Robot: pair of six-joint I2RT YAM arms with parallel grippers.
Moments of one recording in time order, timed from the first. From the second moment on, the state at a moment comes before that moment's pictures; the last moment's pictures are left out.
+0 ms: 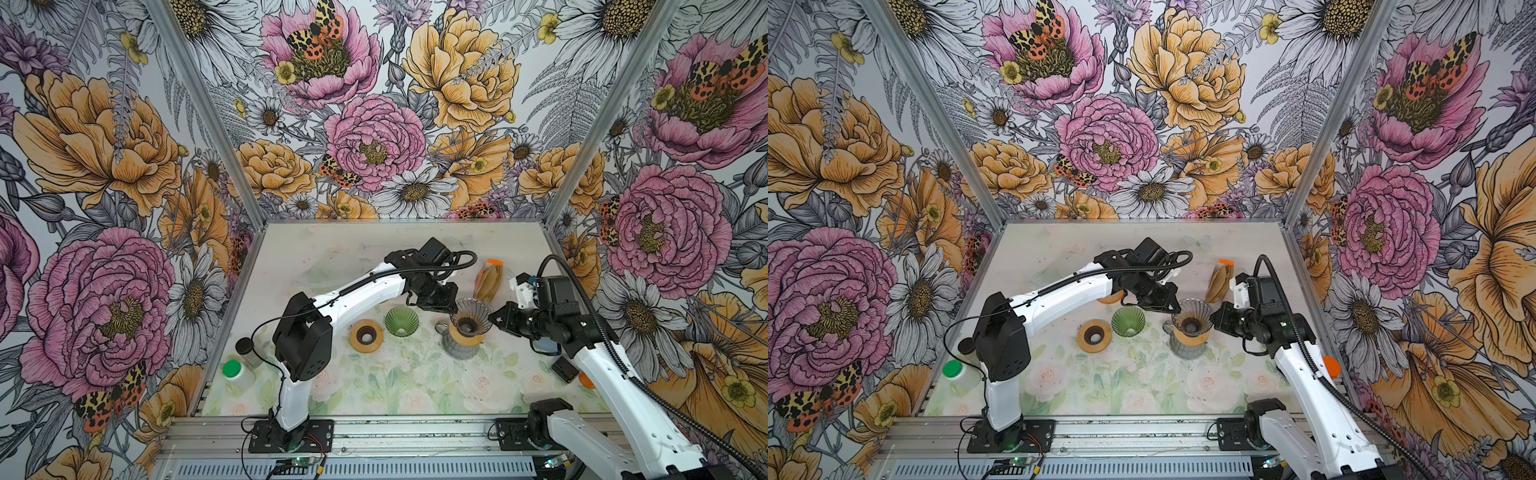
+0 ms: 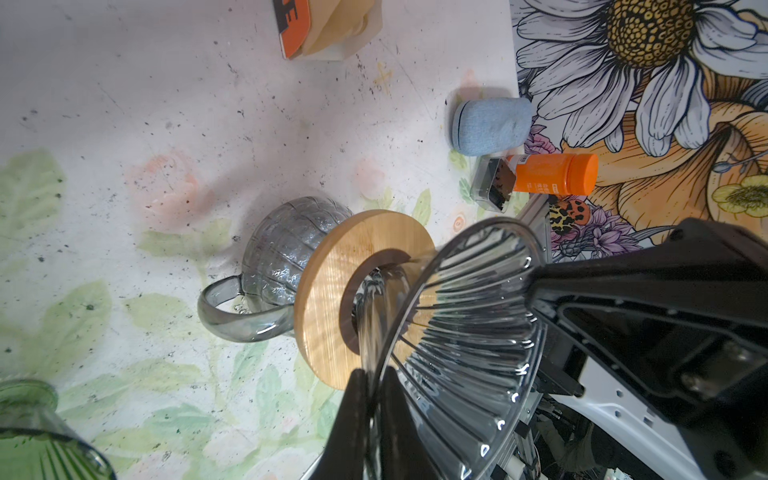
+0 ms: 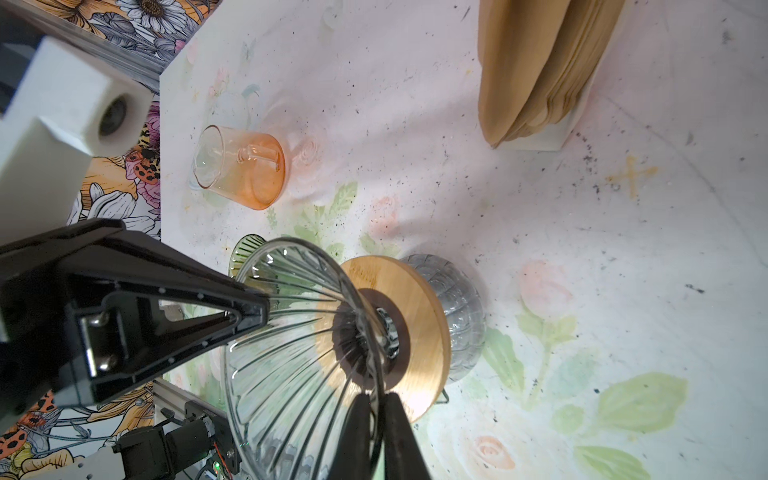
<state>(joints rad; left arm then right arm) -0.85 1.94 1.74 -0.83 0.48 -0.58 0.14 0.91 0.85 -0.88 -0.44 0.47</state>
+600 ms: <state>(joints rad) -0.85 1.94 1.75 -0.83 0.48 -0.58 0.14 0.91 0.85 -0.89 -0.44 0.47</state>
